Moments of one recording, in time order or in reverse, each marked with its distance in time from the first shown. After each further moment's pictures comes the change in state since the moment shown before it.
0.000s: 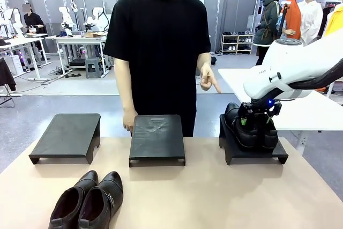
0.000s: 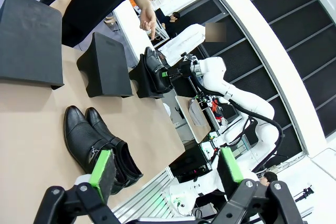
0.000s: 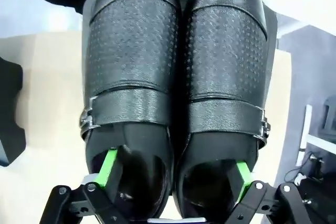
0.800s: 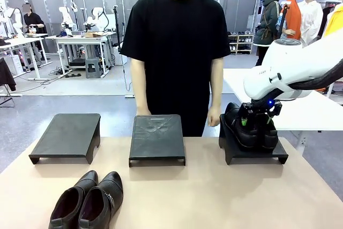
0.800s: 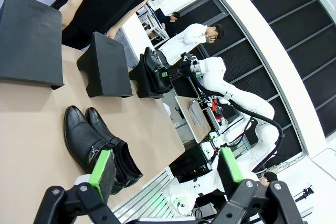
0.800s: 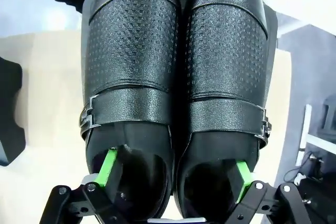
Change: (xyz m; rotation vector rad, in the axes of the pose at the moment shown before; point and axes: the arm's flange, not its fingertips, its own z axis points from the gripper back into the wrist) left arm 0.000 0.000 0.000 0.000 0.000 0.000; right arm 0.000 0.002 0.000 0.001 0.000 0.002
